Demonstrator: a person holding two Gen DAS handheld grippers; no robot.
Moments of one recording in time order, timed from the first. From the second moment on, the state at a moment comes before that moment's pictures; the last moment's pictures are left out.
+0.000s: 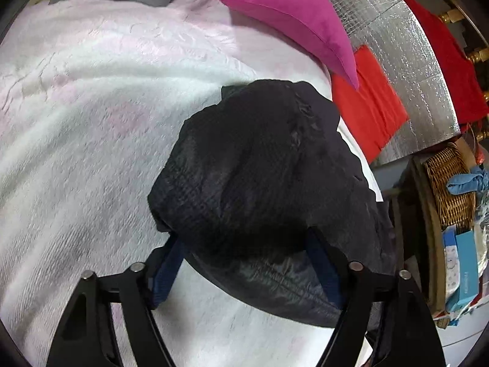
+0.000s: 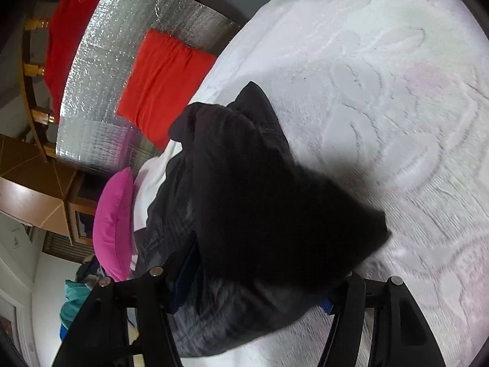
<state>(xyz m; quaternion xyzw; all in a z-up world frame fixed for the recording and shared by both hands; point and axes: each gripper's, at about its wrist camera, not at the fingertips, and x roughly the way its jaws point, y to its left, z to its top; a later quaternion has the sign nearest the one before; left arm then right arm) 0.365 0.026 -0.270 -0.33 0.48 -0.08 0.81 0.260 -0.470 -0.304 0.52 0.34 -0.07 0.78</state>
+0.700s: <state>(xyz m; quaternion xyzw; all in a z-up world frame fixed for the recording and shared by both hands) 0.389 0.022 -0.270 -0.31 0.45 -0.07 0.83 0.277 -0.464 -0.307 0.50 0.33 -0.07 0.80</state>
